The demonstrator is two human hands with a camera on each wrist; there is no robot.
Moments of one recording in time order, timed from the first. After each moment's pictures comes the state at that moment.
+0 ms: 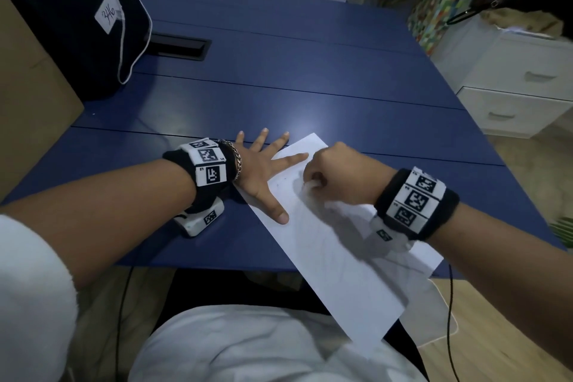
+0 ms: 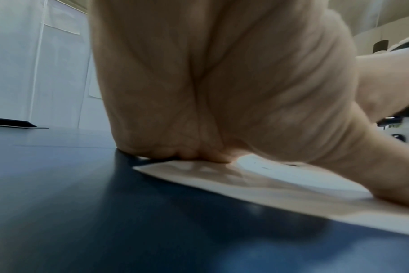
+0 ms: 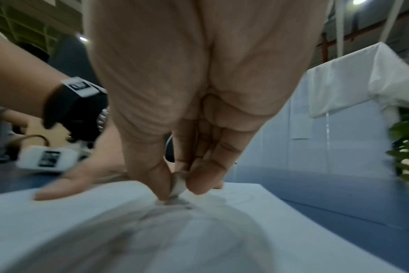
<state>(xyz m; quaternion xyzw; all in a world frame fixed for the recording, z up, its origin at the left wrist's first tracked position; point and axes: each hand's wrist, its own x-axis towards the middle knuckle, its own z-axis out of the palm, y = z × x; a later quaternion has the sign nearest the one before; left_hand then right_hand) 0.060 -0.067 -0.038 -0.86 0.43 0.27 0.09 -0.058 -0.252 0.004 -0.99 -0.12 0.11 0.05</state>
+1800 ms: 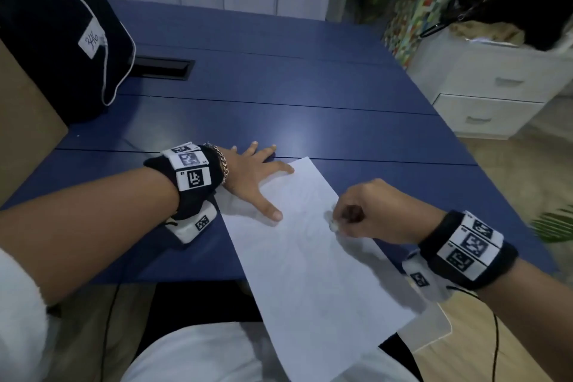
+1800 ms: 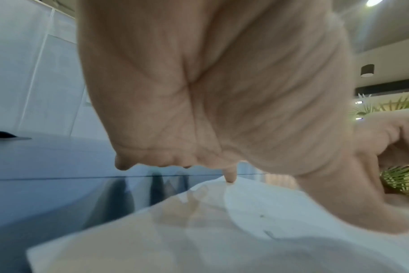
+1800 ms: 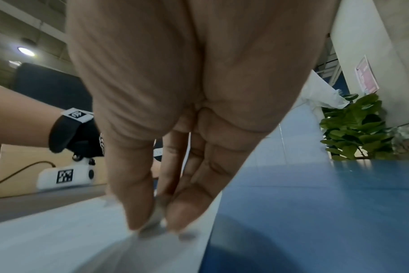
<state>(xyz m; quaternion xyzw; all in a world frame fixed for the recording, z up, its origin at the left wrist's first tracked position) 0.060 -0.078 -0.015 -0.85 0.43 0.28 0.09 -0.141 -0.311 -0.002 -0.98 -0.03 0.12 0.18</state>
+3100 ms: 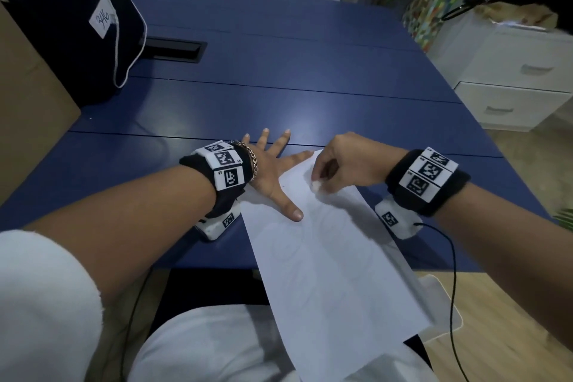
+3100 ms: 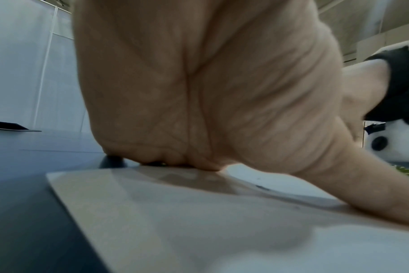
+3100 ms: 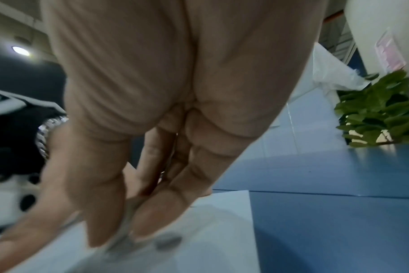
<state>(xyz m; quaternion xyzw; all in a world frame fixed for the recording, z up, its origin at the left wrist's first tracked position) 0.047 -0.089 -0.031 -0.87 0.38 0.28 0.11 -0.049 -0.281 0.012 -0.97 -0.07 0.16 0.15</state>
